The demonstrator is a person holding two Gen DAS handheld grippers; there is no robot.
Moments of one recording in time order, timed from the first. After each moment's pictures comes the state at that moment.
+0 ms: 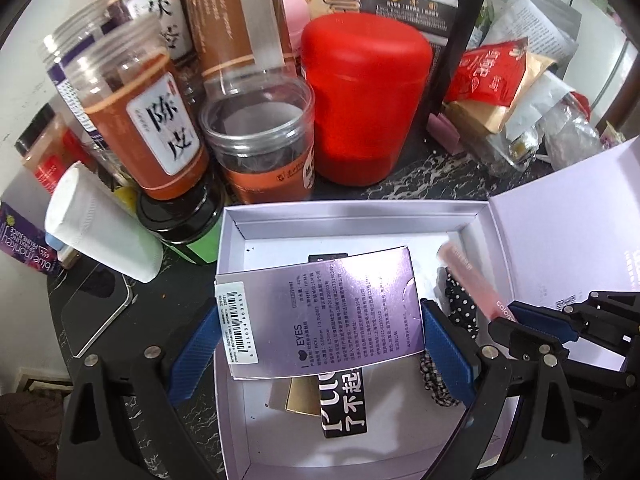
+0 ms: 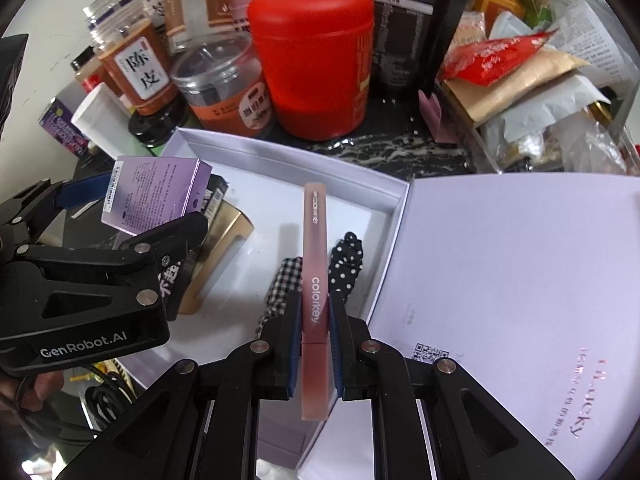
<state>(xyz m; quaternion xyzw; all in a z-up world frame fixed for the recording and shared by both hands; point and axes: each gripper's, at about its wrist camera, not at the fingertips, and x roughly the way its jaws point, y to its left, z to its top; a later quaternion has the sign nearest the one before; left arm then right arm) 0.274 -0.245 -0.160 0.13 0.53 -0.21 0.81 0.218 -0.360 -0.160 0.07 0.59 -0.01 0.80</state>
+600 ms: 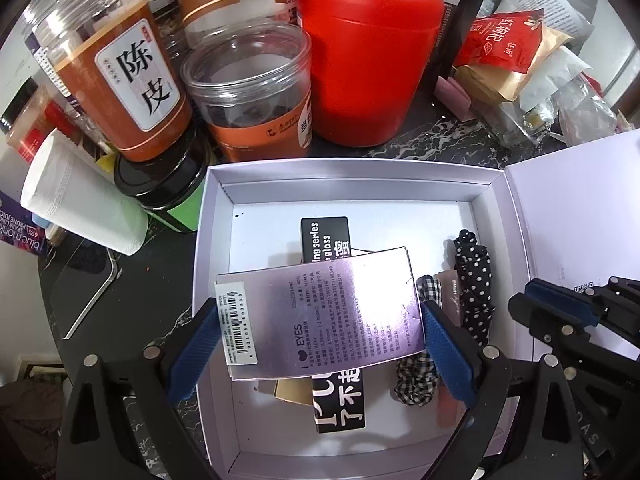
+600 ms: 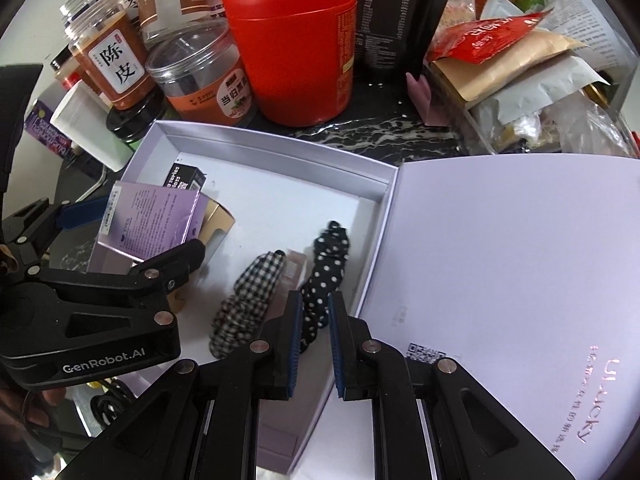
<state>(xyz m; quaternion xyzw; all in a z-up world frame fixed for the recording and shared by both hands) 0.276 -0.252 -0.186 0.14 0.58 -0.20 0.78 0.219 -0.367 -0.170 0.07 0.61 -0.03 0.79</state>
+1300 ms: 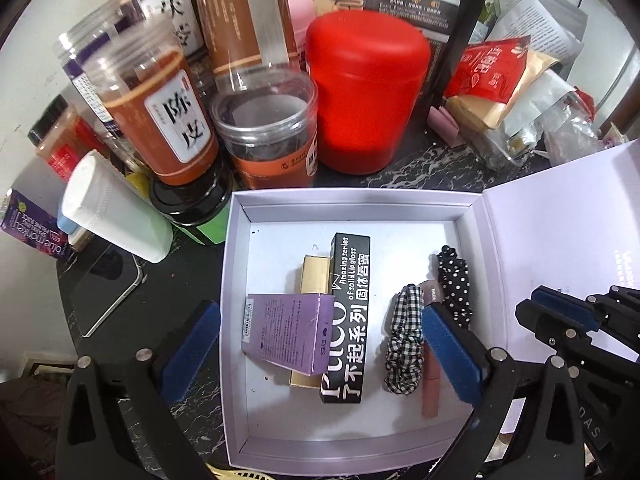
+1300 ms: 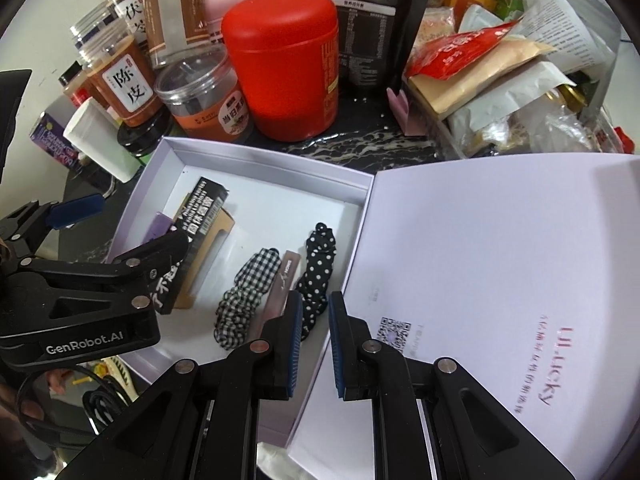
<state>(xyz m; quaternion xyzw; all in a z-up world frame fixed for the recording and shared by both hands) 0.264 -0.240 -0.144 0.13 0.55 -0.20 0.80 0.205 -0.369 -0.139 0.07 0.59 -0.05 0.80</state>
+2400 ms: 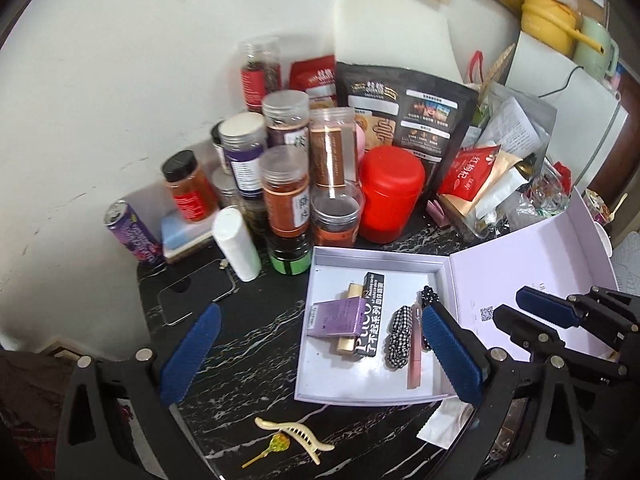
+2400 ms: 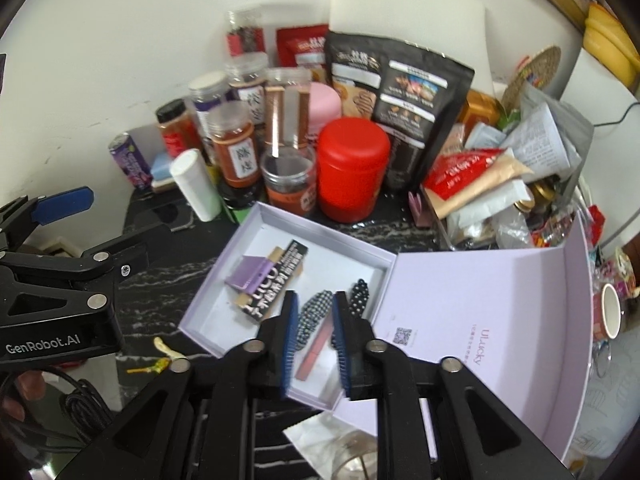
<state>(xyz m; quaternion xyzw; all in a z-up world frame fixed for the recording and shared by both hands) 0.195 -0.155 0.005 0.07 0.45 -0.16 0.87 0.160 -0.306 -0.013 0.01 0.50 -0.01 0.87</state>
